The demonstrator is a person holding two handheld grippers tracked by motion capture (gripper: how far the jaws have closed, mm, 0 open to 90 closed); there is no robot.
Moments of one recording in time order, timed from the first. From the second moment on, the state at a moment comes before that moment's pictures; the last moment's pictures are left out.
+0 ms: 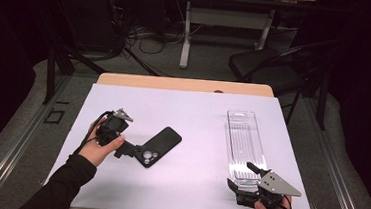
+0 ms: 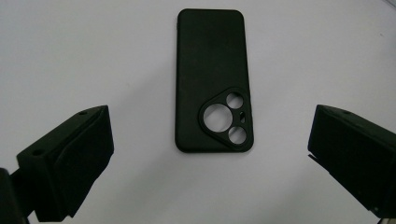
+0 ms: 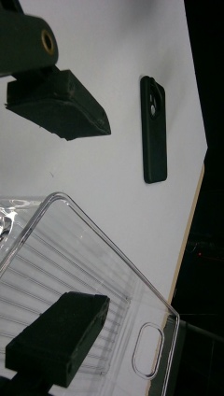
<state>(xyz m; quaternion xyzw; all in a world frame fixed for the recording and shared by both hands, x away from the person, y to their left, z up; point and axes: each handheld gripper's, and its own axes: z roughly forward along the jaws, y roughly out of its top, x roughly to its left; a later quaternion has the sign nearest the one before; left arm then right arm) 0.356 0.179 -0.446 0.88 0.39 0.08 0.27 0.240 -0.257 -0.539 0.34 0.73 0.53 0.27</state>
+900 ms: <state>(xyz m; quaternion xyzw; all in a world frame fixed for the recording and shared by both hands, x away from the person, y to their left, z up) 0.395 0.146 -0.460 0.88 0.40 0.06 0.24 0.241 -0.257 -0.539 0.34 0.73 0.53 0.27</state>
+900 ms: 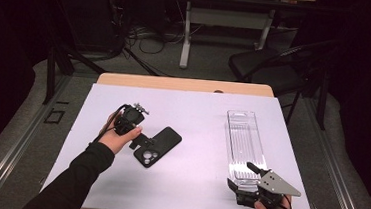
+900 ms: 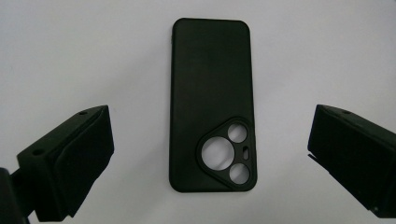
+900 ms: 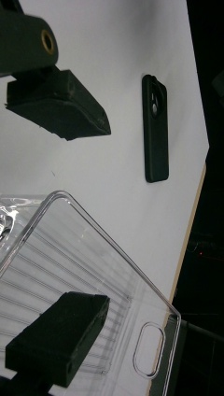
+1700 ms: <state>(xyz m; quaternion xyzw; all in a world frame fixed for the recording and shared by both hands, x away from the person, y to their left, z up) 0.422 0.130 -0.483 0.88 0.43 0.05 0.20 0.242 -0.257 -0.540 0.34 0.74 0.52 0.26</state>
